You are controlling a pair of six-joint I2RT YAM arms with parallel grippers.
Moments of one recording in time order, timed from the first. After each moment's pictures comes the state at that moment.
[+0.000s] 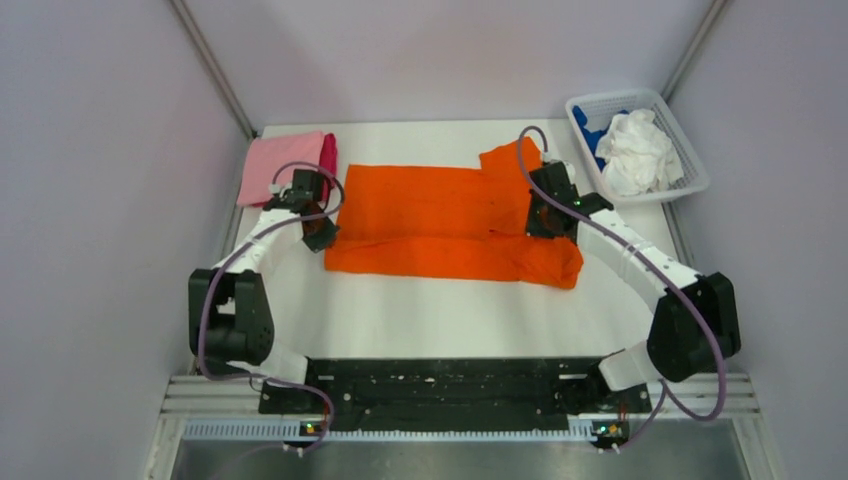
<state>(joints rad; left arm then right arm) -0.09 1.51 1.05 -0.64 -0.17 -0.76 0.42 1.41 1.09 -0.62 0.25 0.51</state>
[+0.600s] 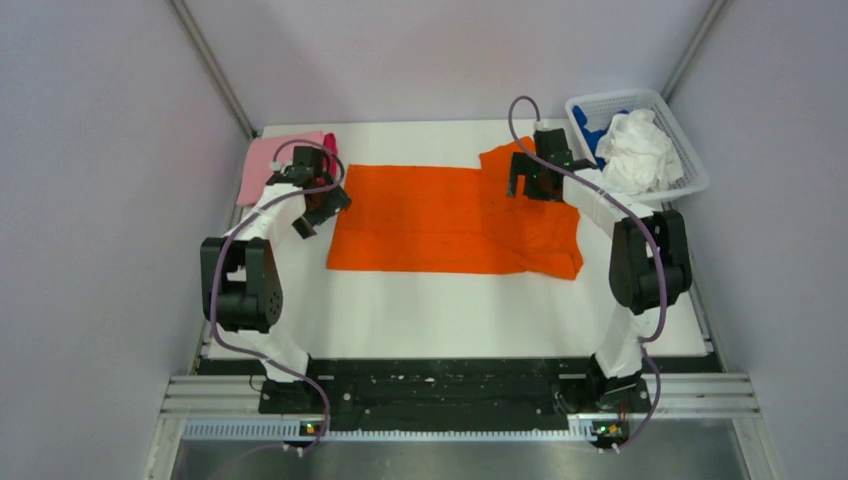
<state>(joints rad) -0.06 1.73 1.27 -0.63 -0.18 -0.74 0.25 1.86 1.40 -0.43 0.11 0.30</state>
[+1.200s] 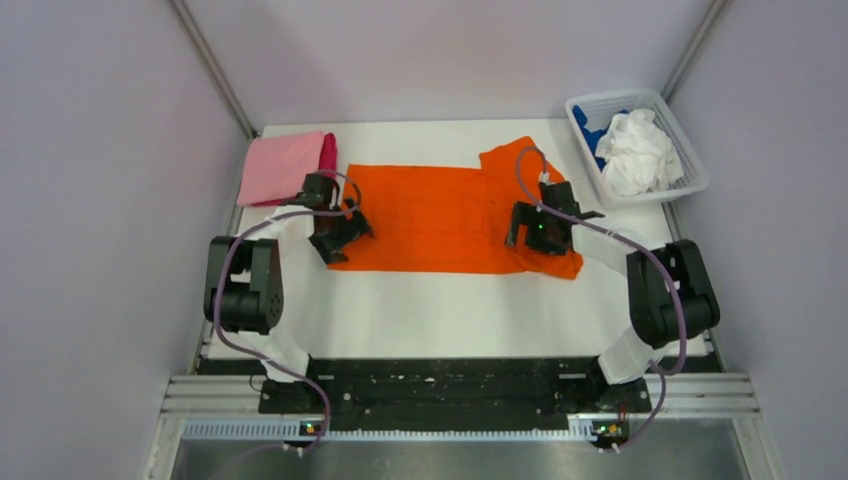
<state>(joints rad) -0.09 1.69 1.06 -0.46 0.17 -0.71 0.28 1.58 0.90 -0.25 -0.06 0.42</state>
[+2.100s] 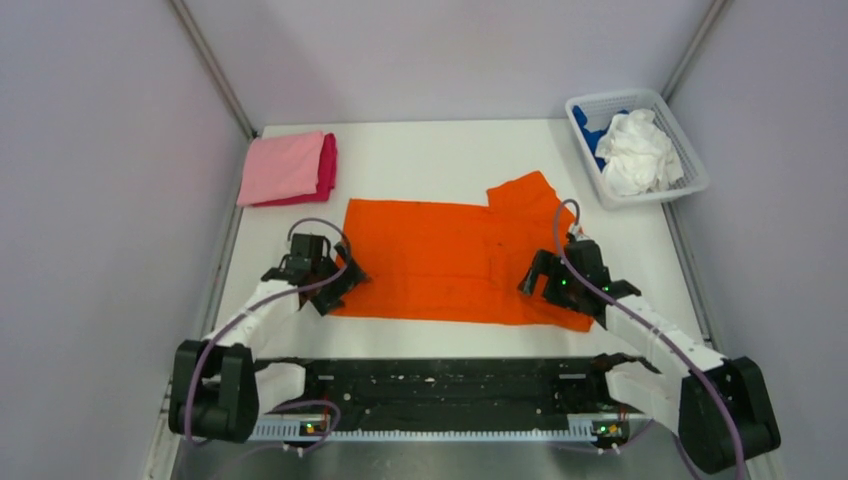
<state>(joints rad) -0.12 1.19 0.55 -0.40 0.16 -0.79 0.30 1.04 0.43 -0.27 -0.06 0.59</state>
